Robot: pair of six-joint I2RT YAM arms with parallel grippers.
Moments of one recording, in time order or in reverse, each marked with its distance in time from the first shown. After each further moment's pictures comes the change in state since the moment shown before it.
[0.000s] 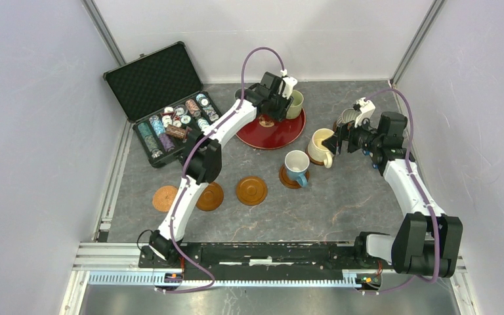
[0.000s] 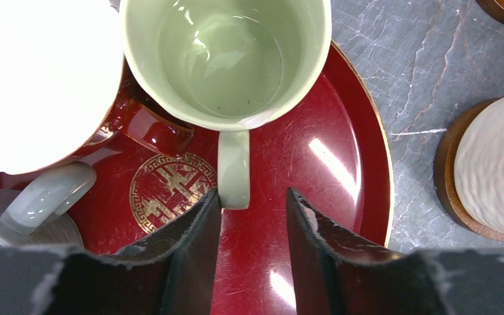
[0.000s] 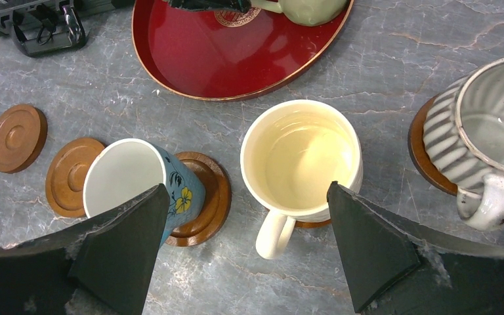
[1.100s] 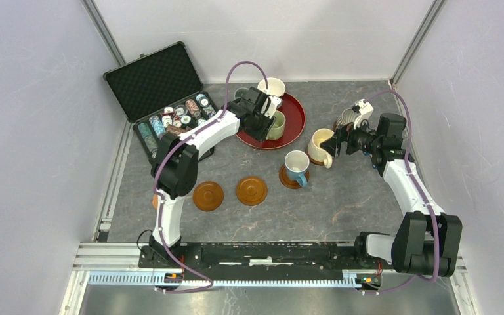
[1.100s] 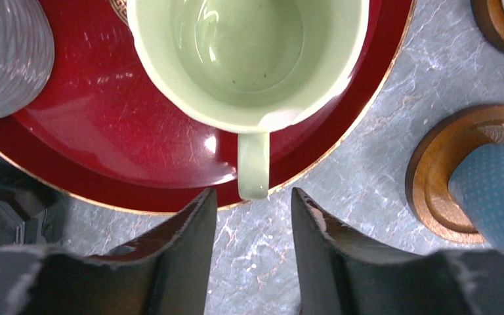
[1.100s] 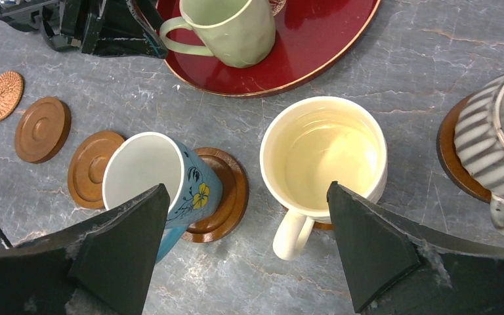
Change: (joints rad) left arm -0.003 -0.426 -0.622 -0.007 -0.077 -0.011; right arm -0.001 0.006 -0.015 0.007 -0.061 0.016
